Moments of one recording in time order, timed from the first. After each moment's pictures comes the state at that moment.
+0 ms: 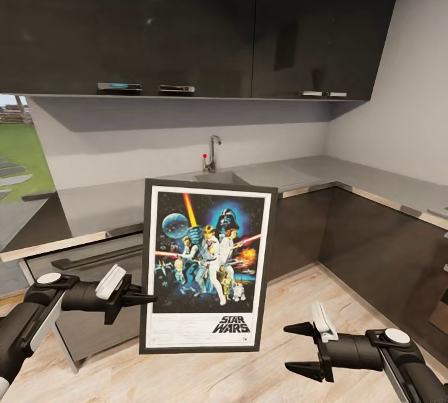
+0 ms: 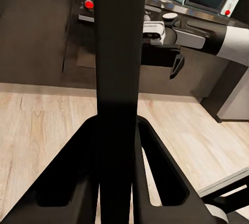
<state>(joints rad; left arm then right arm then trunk) -0.50 0.42 -0.10 -1.18 0.27 0.36 -1.57 -0.26 -0.25 -0.10 -1.18 0.01 0.24 1.52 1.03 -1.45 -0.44</state>
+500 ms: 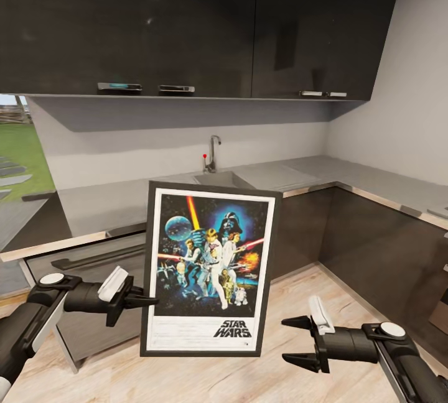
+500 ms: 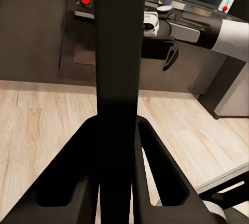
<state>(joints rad) -0.50 0.42 -0.12 -1.18 0.26 0.36 -1.57 -0.29 -0.24 -0.10 -1.15 0.01 0.24 1.52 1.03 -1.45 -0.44</state>
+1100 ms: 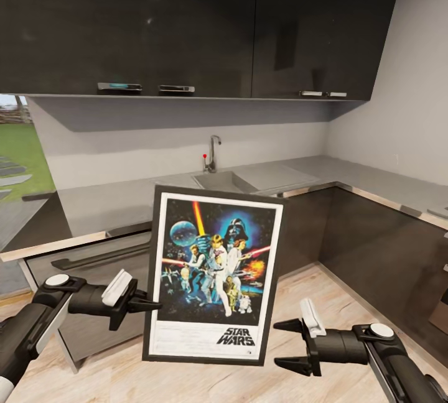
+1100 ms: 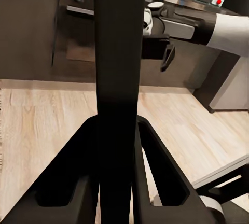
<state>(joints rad) -0.50 0.42 -0.16 -1.18 0.26 0.34 -1.57 -0.29 -0.21 -0.06 -1.13 0.01 0.24 1.52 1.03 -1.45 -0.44</state>
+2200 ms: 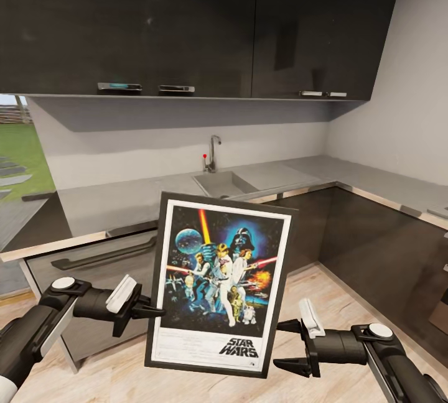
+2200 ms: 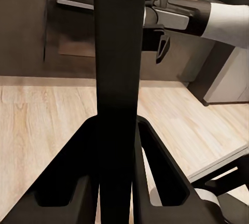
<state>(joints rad) -0.50 0.41 -0.20 -1.16 0.27 0.30 -1.57 -0.29 -0.21 -0.05 -1.13 0.00 0.23 1.52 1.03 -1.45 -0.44</state>
